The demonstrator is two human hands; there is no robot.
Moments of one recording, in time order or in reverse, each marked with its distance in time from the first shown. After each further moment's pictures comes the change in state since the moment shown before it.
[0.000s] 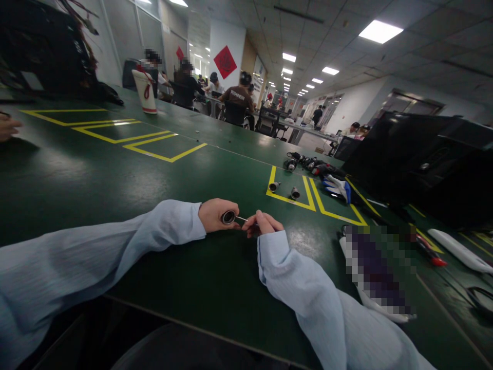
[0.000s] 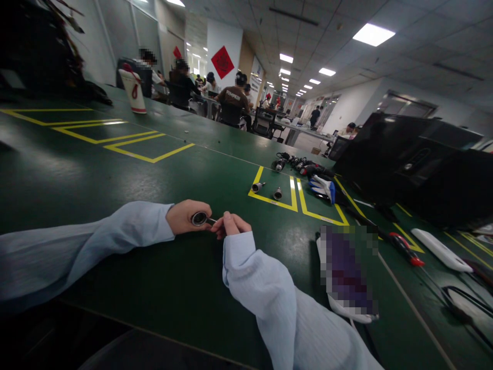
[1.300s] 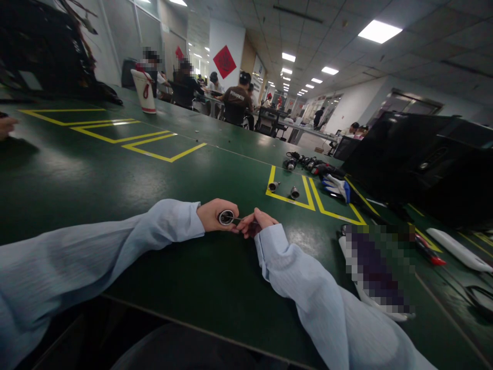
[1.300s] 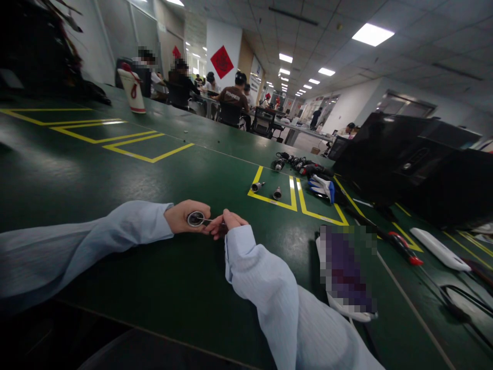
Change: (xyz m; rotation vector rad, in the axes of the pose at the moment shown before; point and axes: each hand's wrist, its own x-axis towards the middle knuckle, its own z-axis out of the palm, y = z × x) left_hand -0.003 -0.004 0.004 -0.294 -0.010 0.068; right_hand 0.010 0.006 -0.005 0.219 -0.205 0.178
